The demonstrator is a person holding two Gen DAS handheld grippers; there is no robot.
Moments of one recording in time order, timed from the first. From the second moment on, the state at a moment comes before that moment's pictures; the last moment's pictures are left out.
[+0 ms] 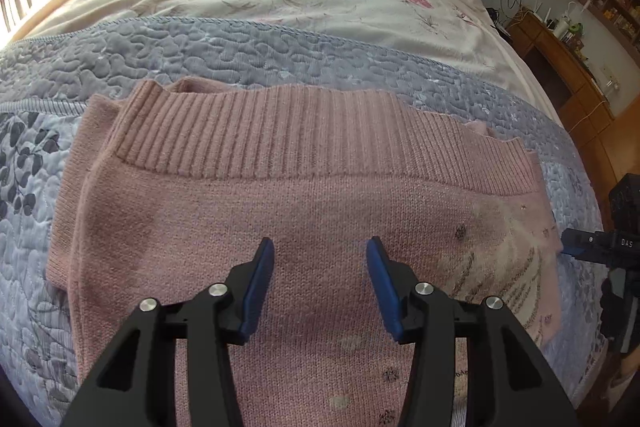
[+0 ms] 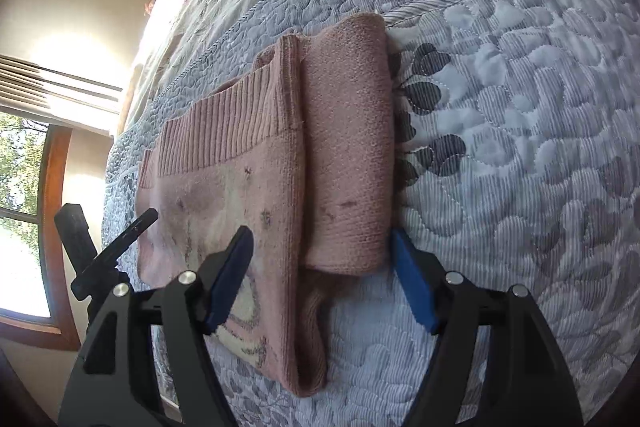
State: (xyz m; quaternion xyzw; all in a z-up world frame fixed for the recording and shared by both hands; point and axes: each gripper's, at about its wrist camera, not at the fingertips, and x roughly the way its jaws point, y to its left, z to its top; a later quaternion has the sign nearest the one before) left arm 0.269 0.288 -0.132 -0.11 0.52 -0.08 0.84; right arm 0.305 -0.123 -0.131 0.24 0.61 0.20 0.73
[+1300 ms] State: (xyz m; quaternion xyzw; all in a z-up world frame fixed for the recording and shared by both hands) left arm 0.256 0.320 -0.112 -0.17 0.50 -0.11 0.84; right arm 0.324 -0.014 -0.042 0.18 0.56 0.30 0.75
